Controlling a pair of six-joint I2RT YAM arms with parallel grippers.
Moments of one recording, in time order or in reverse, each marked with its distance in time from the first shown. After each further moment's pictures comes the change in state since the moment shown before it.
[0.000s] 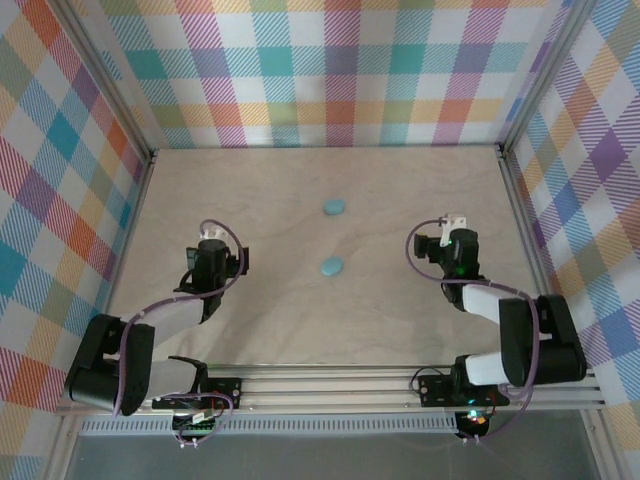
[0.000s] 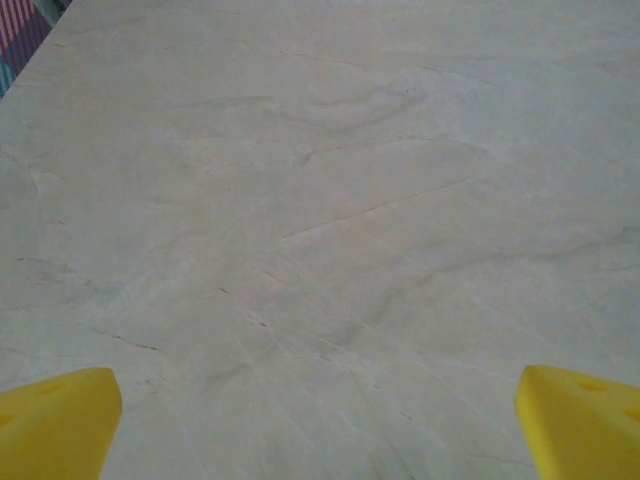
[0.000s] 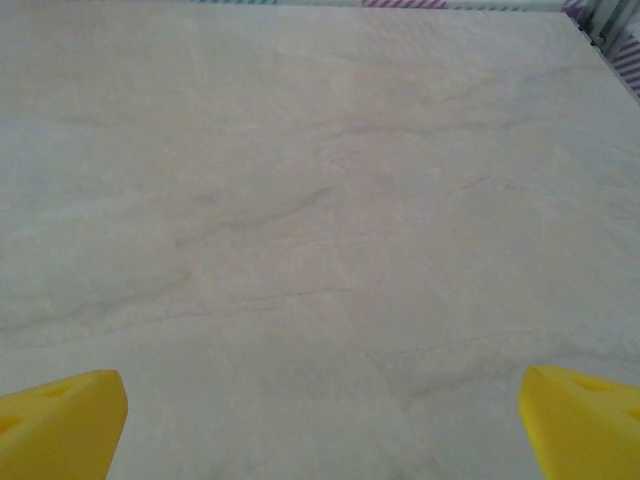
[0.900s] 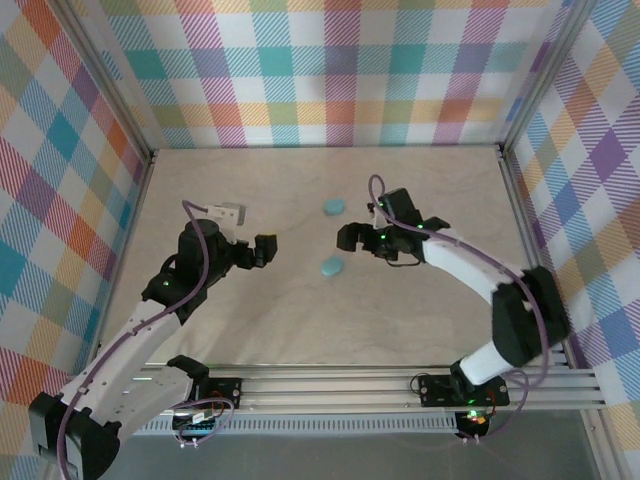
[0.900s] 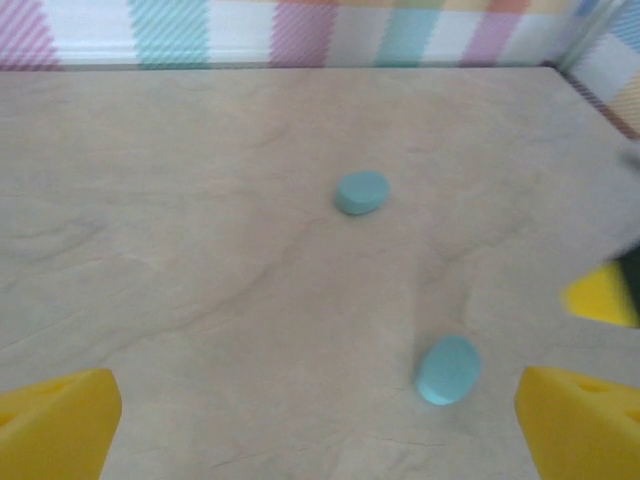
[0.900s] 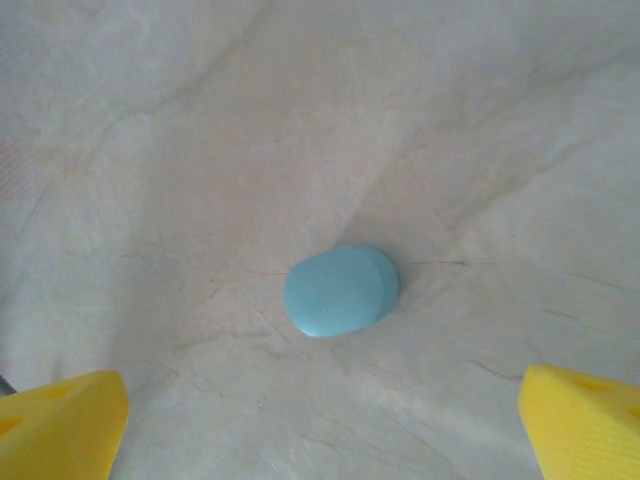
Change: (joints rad) left arm -0.168 -0.393 0.374 -0.671 0.354 -0.176; right arm 0.441 0.072 0.664 -1.050 -0.393 0.539
